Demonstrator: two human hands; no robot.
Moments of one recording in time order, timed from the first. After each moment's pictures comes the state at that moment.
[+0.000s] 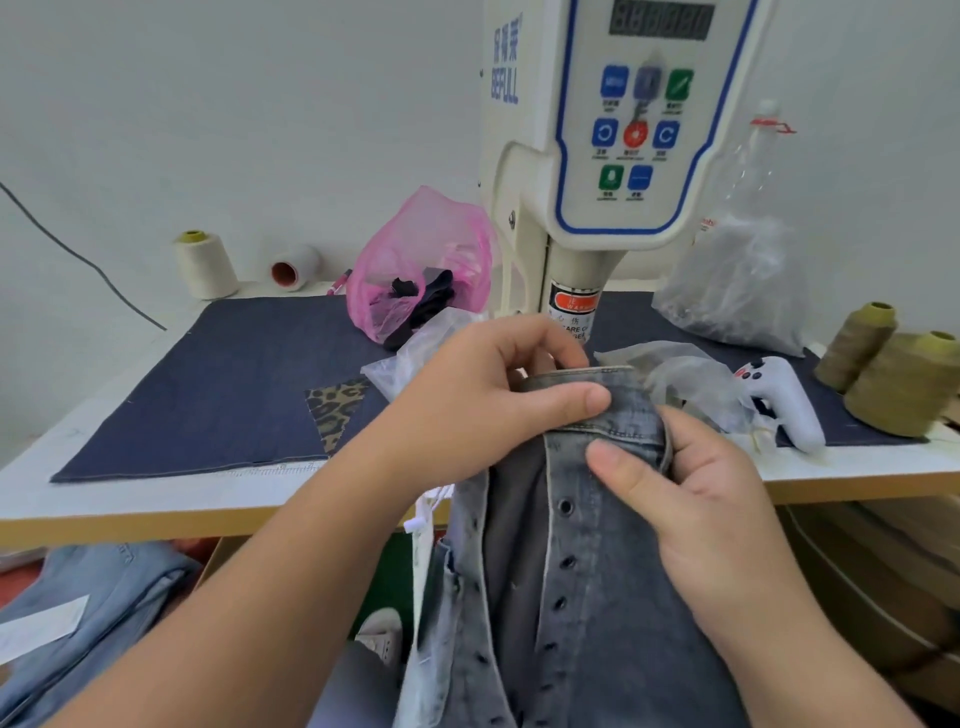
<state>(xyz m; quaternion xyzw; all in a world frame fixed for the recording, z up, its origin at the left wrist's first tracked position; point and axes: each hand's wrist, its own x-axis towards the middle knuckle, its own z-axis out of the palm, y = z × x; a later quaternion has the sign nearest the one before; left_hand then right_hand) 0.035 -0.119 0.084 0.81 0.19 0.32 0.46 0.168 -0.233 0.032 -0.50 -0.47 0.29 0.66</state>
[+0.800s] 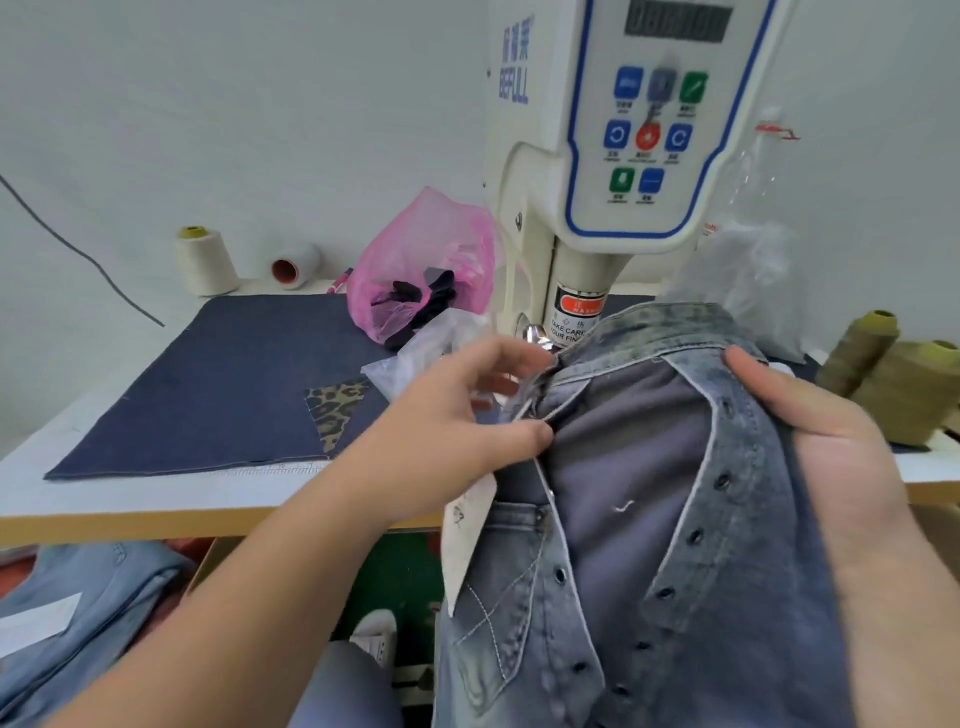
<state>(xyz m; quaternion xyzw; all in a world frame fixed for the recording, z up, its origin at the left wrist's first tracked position) 0.015 -0.113 0.066 0.80 0.25 0.30 0.45 0.201 -0.232 0.073 -0.35 -0.31 0.49 0.73</state>
